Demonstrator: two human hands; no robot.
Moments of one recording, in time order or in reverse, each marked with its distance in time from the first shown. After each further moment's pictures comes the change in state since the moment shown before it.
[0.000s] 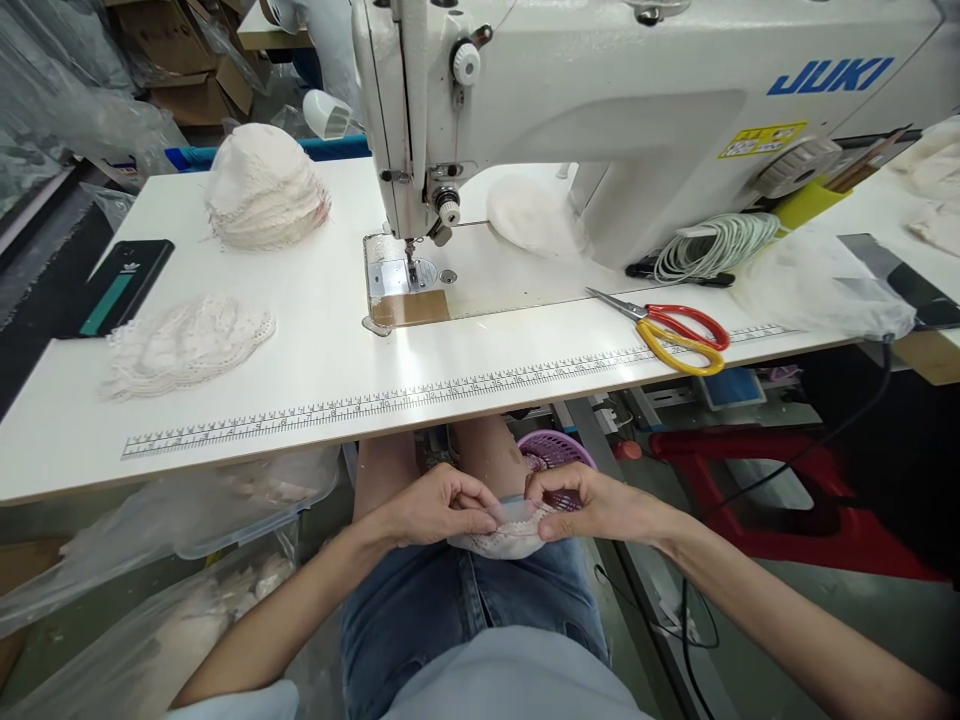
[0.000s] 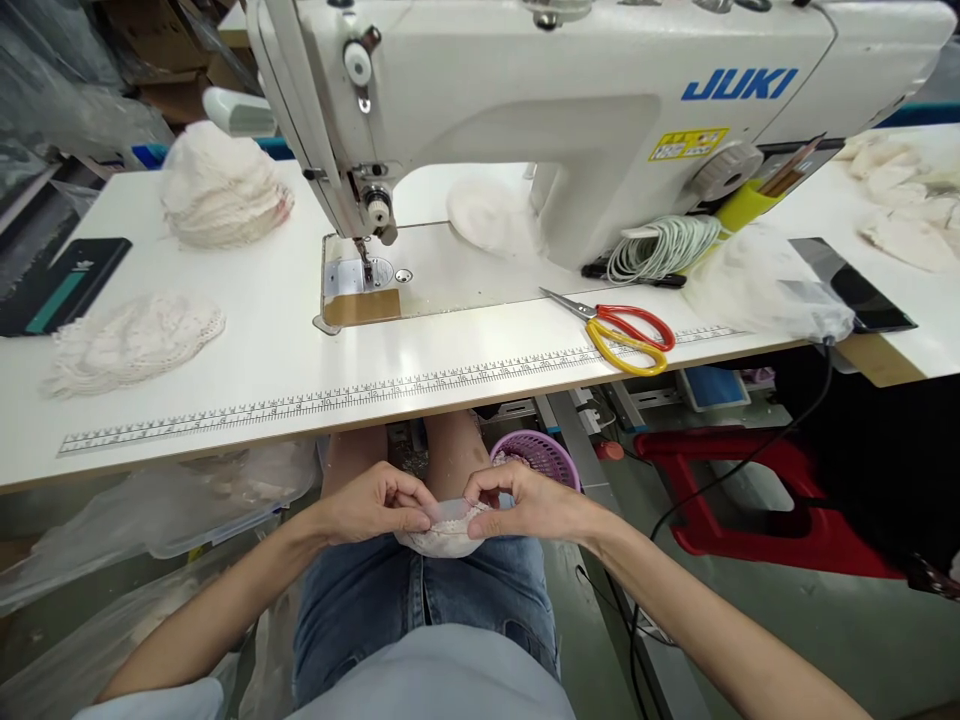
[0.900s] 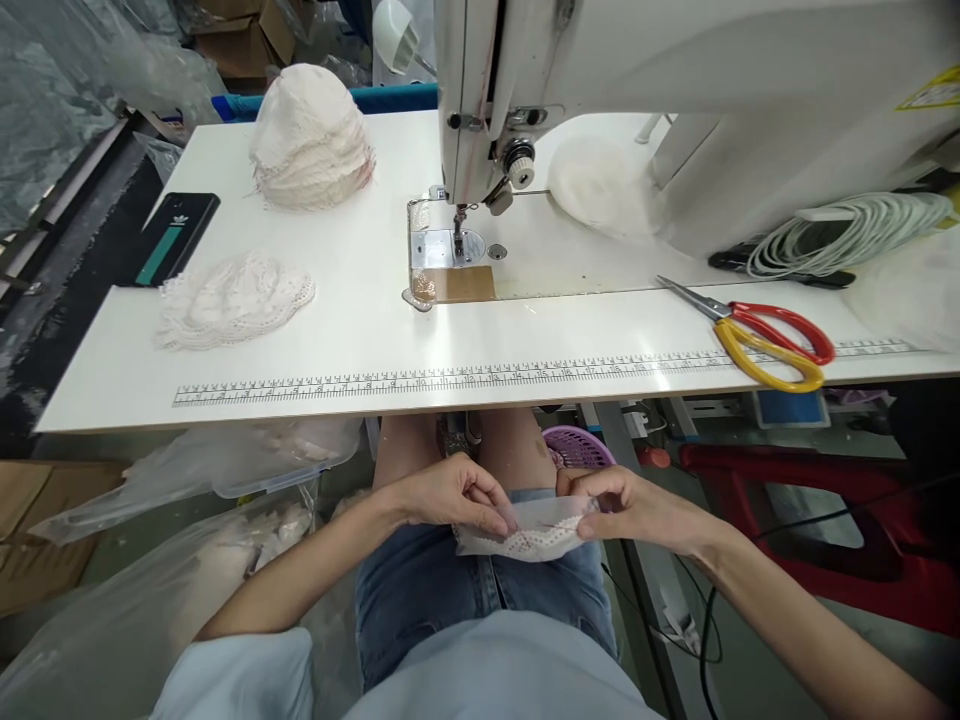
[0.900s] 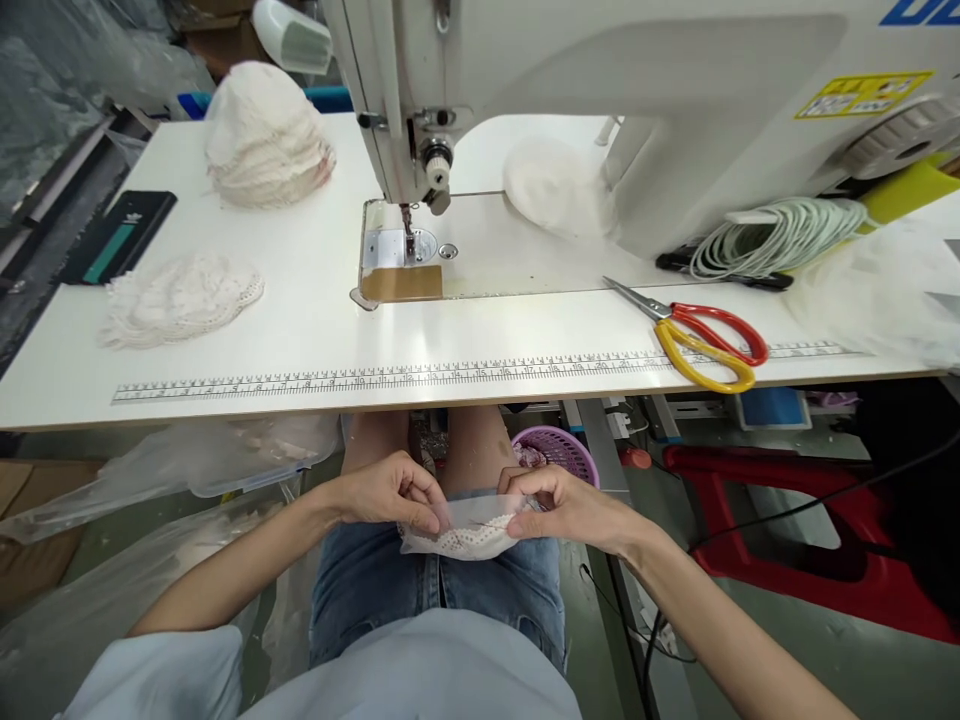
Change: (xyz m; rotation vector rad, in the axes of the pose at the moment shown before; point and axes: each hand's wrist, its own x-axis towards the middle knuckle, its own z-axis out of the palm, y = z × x) left_hand -0.010 -0.015 -0.015 -0.099 -0.081 -0.102; right_hand 0.005 0.013 -0.008 0.211 -0.104 0.057
